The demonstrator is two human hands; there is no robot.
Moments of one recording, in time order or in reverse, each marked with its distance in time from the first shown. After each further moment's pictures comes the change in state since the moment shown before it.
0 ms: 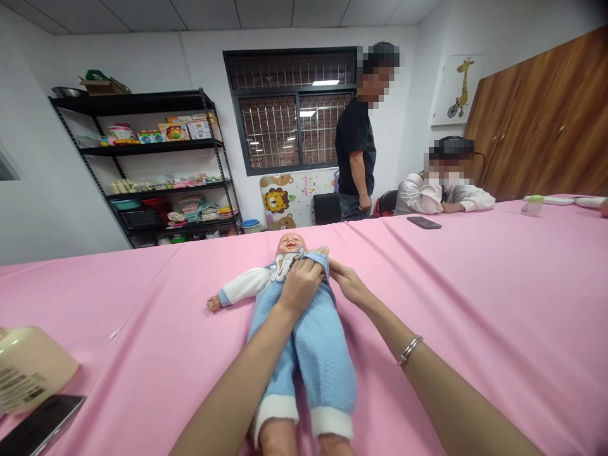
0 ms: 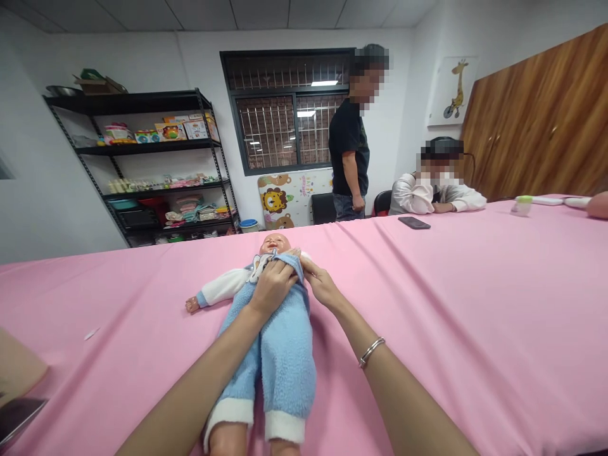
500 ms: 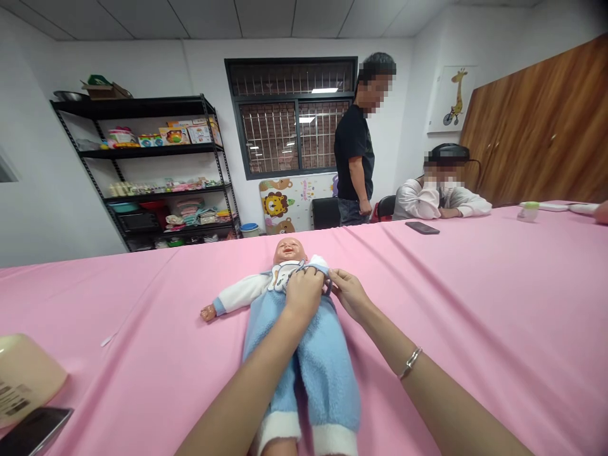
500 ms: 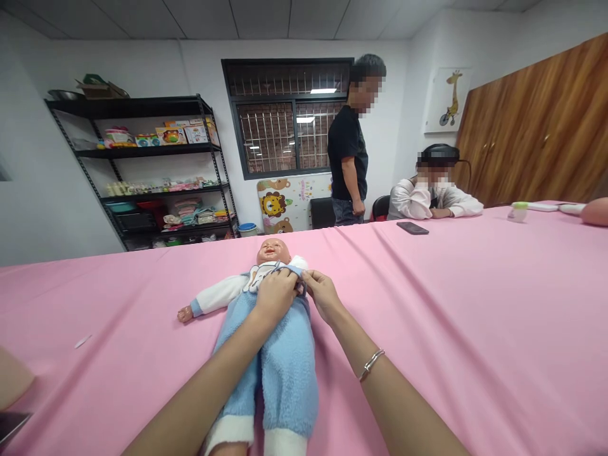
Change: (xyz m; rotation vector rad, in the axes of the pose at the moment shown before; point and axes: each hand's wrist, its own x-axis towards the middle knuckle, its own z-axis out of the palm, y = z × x) left_hand 0.009 0.024 -0.010 0.175 -0.311 -0.241; right_hand -0.007 -0.002 0.009 0.402 0.167 0.270
